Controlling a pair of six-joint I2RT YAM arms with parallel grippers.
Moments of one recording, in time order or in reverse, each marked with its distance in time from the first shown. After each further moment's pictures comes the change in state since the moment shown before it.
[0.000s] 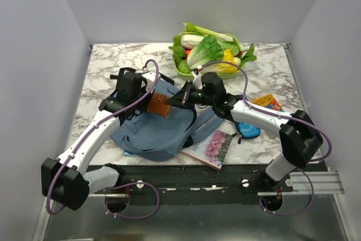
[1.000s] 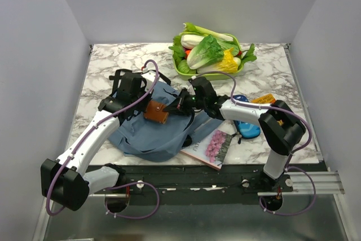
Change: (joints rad) left arm 0.002 -0.005 0.008 -0.031 -0.040 0.007; right arm -0.004 0.189 0.029 0.011 -0.037 0.143
